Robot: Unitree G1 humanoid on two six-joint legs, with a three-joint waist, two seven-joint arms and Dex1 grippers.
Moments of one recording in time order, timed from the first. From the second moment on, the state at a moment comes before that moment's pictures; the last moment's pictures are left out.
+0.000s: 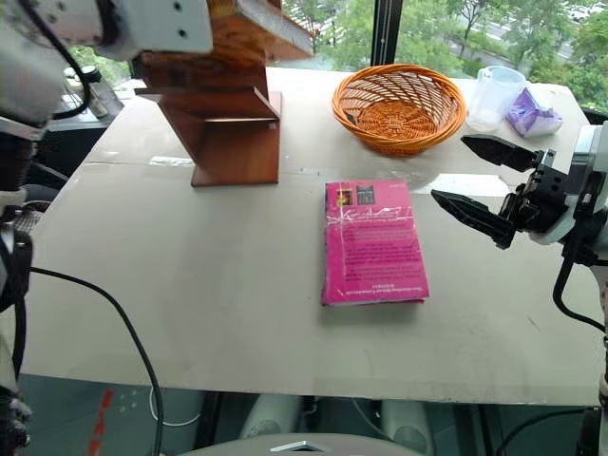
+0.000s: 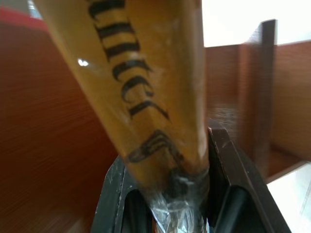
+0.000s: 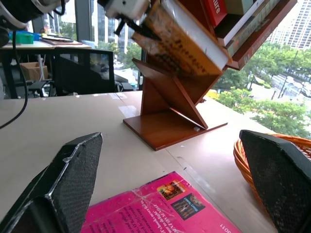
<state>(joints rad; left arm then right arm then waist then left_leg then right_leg) -1.46 0.96 -0.60 0.42 0.41 0.16 -1.00 -0.28 -0.76 -0.41 -0.37 0.87 0.45 0.97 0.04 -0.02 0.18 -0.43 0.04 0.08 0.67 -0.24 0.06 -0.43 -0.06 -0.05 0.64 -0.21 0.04</state>
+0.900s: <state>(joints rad) -1.21 0.99 -0.17 -0.09 0.35 0.78 -1.39 -0.38 -0.76 -0.41 -0.34 0.89 0.45 0.88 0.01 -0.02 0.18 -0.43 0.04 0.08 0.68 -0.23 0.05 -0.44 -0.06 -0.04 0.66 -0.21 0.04</state>
